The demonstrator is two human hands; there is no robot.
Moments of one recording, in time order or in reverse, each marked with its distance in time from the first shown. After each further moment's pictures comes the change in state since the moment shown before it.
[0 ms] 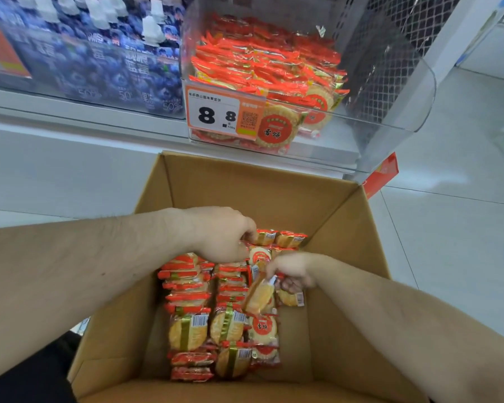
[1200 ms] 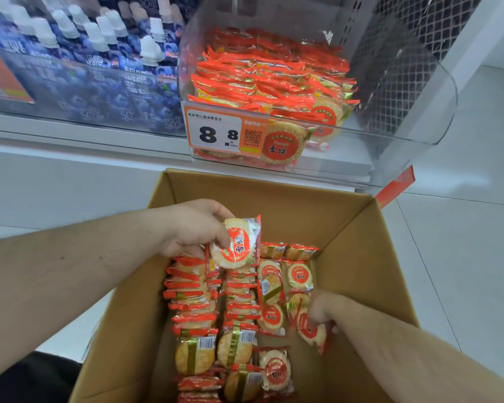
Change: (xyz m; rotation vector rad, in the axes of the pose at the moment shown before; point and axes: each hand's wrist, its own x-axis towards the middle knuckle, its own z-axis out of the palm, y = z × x) left_hand 0.009 -0.041 -0.008 -1.134 0.088 -0.378; right_hand 0.028 0.052 -0.009 -0.394 0.260 0.190
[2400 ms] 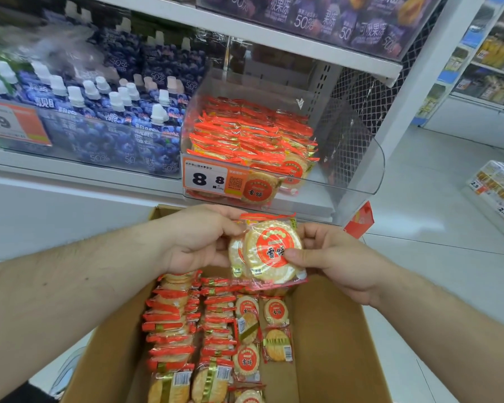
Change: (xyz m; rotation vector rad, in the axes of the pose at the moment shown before) left_hand -0.055 0.050 0.016 -0.561 -0.134 0.235; right_hand -0.211 -0.023 -0.102 0.828 0.214 -0.815
